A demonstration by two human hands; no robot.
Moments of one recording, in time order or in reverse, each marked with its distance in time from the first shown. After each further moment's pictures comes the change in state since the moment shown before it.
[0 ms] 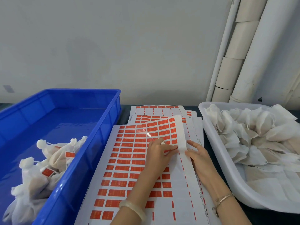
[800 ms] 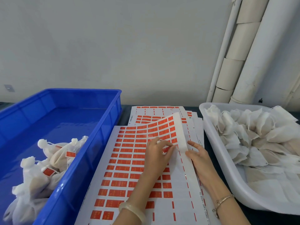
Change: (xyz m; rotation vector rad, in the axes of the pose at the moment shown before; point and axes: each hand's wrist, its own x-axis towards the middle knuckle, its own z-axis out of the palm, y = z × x) left_hand -0.002 -0.002 0.002 -0.034 0.167 -0.032; right_hand -0.005 -0.002 0.002 -0.032 0.008 -0.014
